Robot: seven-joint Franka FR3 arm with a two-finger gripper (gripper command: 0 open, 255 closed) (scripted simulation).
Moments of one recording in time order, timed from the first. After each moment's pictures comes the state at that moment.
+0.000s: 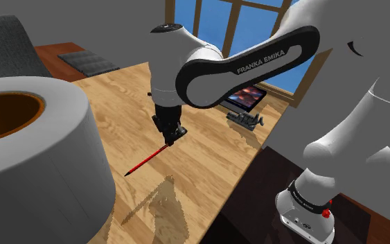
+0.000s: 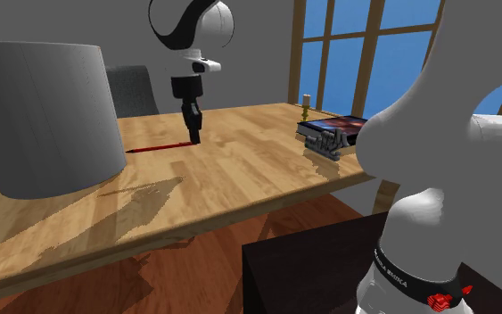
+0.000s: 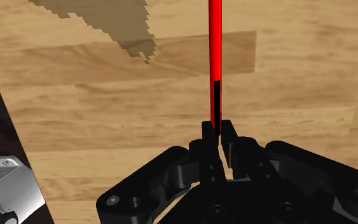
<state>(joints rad) -0.58 0.08 1.28 -2.08 -0.10 2.05 2.16</state>
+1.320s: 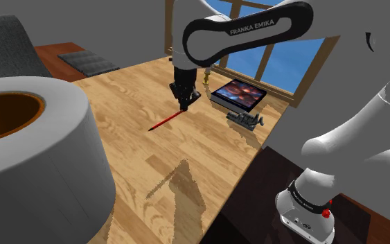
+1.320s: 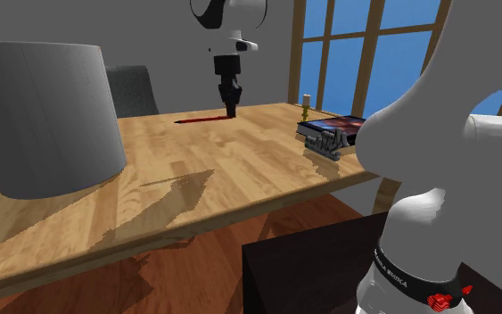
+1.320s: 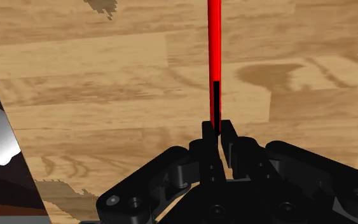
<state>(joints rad) -0.73 -0.04 1.13 -2.00 0.01 1.94 1.81</state>
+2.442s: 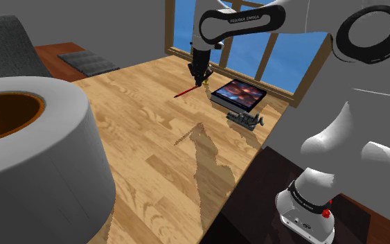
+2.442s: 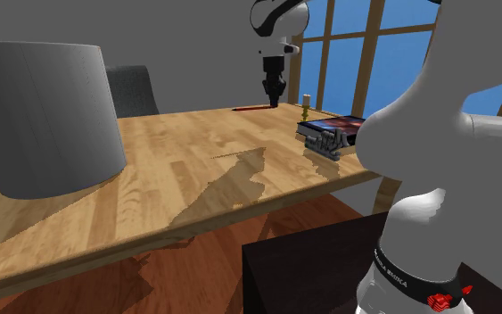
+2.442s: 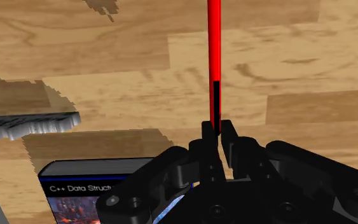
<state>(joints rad) -0.79 0.33 0.95 -1.71 -0.31 1.86 1.65</state>
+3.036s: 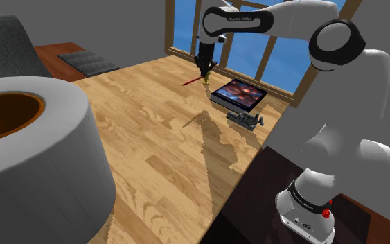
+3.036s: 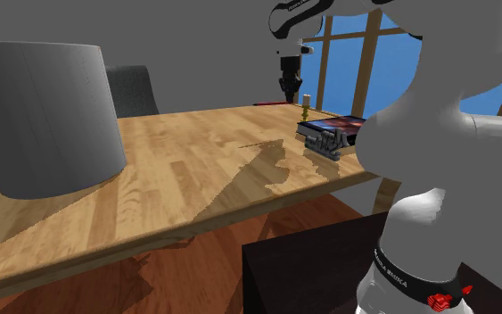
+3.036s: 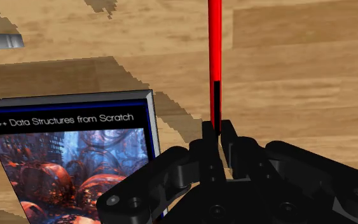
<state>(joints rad) -0.71 0.56 0.83 -1.38 -0.45 1.73 1.54</state>
